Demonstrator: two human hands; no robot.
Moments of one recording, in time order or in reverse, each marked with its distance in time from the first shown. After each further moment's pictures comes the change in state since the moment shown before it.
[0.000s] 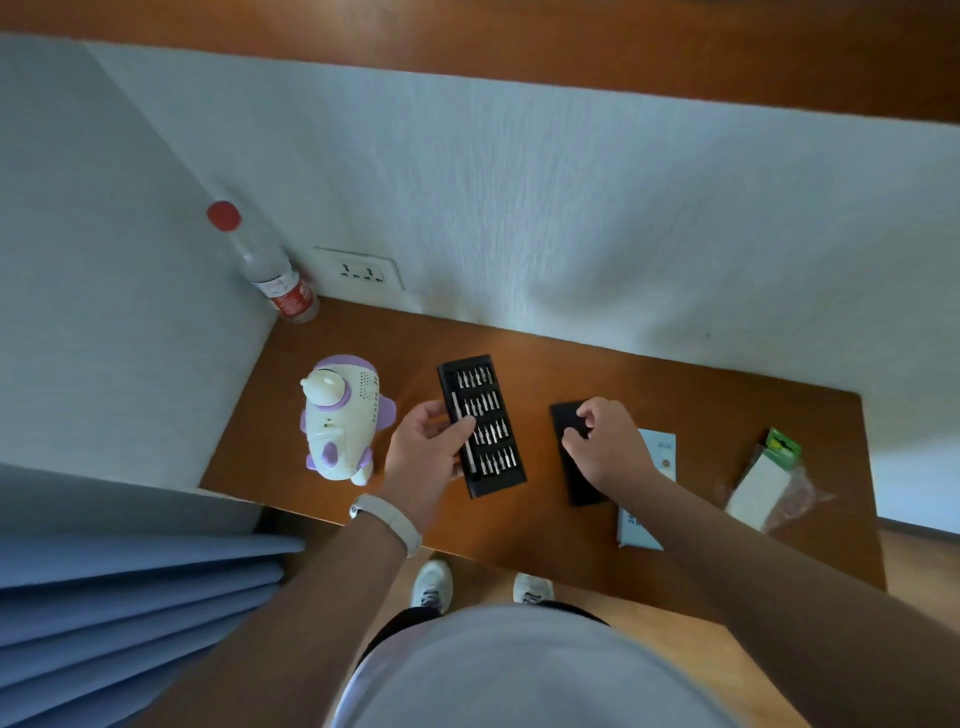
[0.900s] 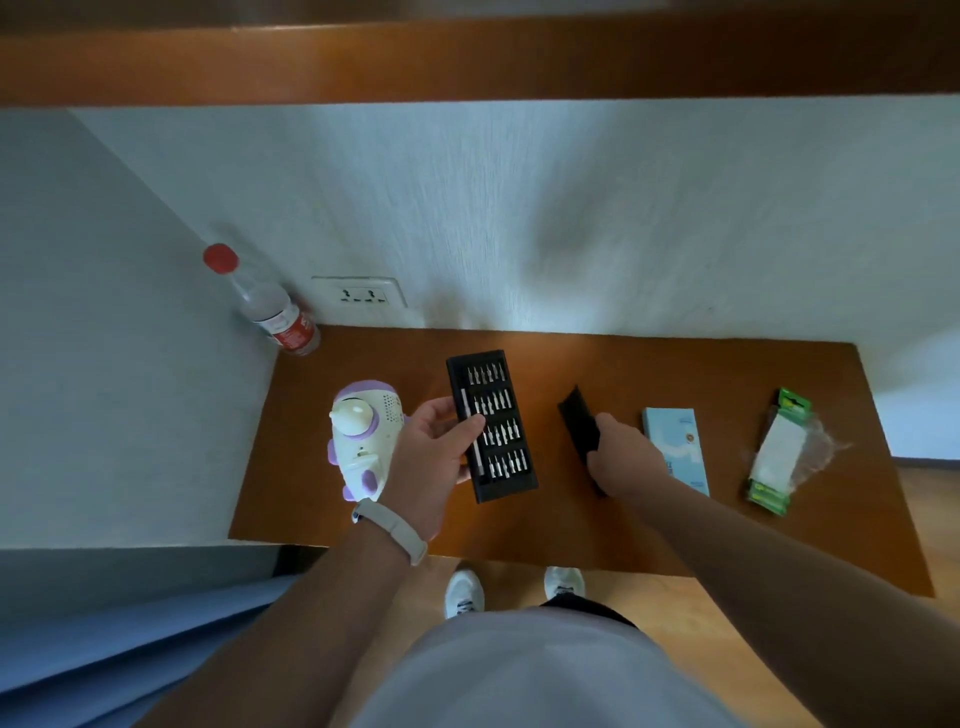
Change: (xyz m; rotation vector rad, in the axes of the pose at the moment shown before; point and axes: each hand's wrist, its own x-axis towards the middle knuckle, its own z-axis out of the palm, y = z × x) left_hand 0.005 0.029 -0.037 0.060 -0.201 0.040; right_hand -0.005 -0.003 0.036 -0.276 -0.108 0.236
